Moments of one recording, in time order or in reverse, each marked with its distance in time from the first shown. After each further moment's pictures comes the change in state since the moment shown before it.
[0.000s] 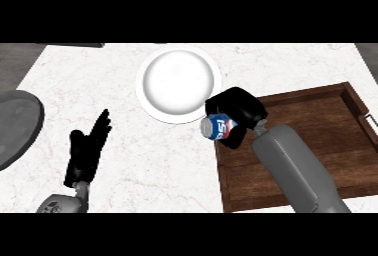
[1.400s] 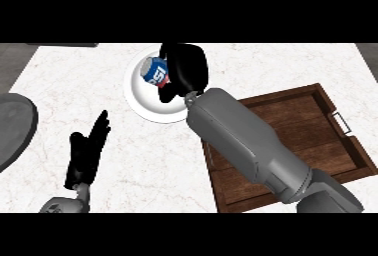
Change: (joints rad) left arm 0.018 -0.028 0.018 -0.017 -0.037 0.009 -0.001; right arm -0.521 0.148 0.275 0.349 -0.243 -0.640 0.733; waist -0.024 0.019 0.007
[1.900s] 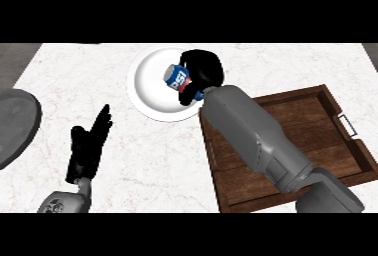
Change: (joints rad) left arm -0.037 -0.005 0.003 -0.013 -0.008 -0.009 0.029; right arm -0.026 0.000 -0.068 0.273 -0.147 0.126 -0.200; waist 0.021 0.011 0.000
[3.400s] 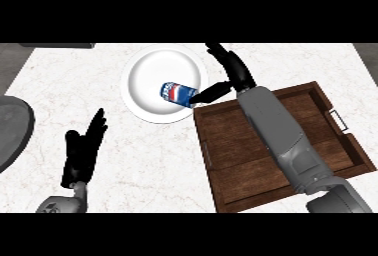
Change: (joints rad) left arm 0.033 -0.010 0.040 0.004 -0.015 -0.012 -0.019; right arm 0.109 -0.050 -0.486 0.111 -0.426 0.291 -0.760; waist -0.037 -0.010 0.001
